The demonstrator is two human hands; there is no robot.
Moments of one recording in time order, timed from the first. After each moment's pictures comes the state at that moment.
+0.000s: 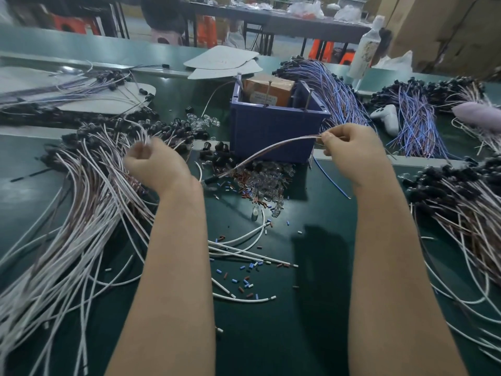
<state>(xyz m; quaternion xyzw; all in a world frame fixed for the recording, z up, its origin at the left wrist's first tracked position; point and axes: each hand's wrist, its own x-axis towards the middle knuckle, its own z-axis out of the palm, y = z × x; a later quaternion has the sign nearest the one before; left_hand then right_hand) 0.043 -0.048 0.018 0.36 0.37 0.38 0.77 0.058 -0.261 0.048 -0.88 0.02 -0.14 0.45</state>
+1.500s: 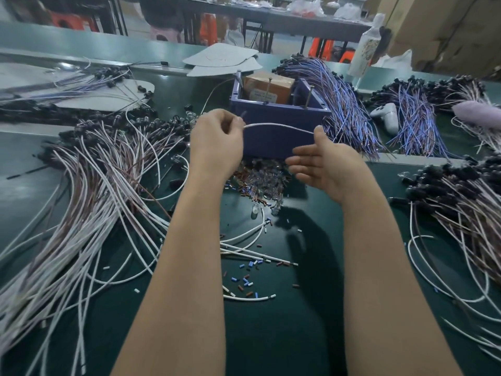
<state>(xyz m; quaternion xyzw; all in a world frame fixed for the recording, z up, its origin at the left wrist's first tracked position) 0.043 -0.079 0.033 0.82 0.07 0.24 0.51 0.066 -0.246 0.026 -0.71 0.09 0.08 0.69</state>
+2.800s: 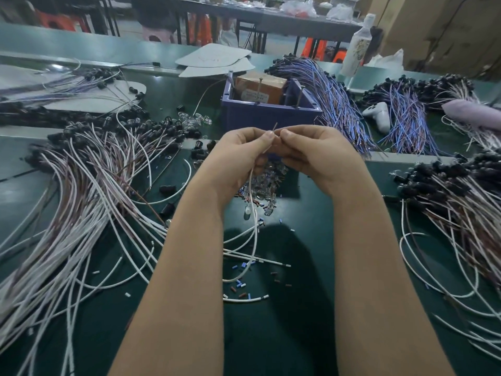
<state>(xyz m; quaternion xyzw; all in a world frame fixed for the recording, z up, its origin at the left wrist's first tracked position) 0.037 -0.102 0.028 0.64 -0.04 -0.03 0.77 0.054 -0.239 0.043 -0.74 -0.06 0.04 0.66</state>
